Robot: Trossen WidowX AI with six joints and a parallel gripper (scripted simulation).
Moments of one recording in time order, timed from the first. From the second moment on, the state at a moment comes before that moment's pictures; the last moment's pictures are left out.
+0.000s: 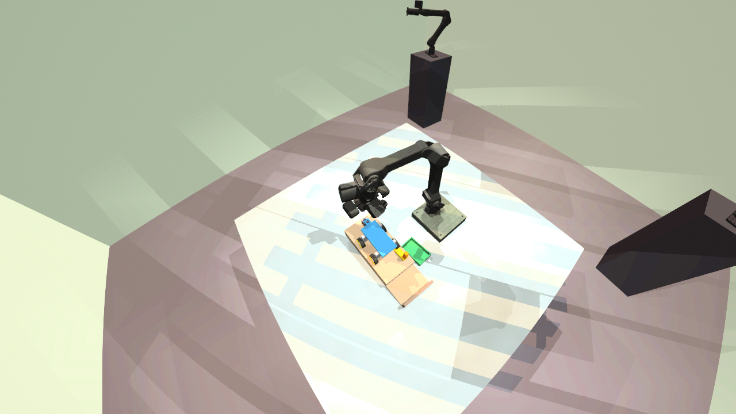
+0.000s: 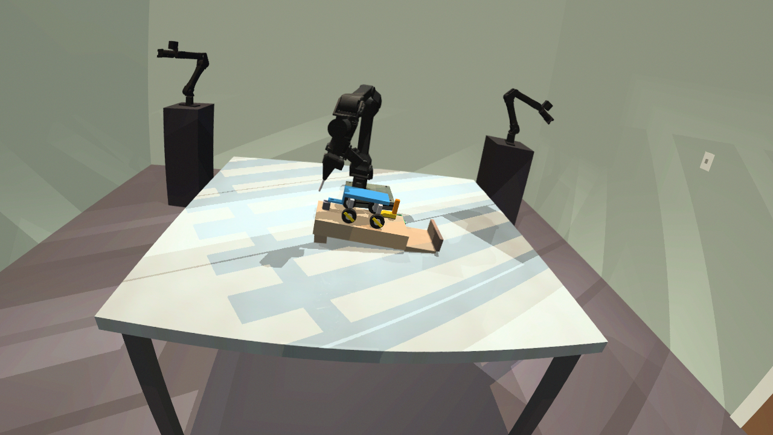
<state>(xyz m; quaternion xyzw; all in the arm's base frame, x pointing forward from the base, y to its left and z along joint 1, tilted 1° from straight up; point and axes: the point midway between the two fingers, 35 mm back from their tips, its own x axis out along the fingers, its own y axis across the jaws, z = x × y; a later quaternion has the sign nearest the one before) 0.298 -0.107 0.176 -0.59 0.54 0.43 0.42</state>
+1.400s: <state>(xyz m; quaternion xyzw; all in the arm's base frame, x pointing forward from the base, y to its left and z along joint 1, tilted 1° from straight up) 0.234 -0.046 0.166 -0.59 0.53 0.44 0.42</state>
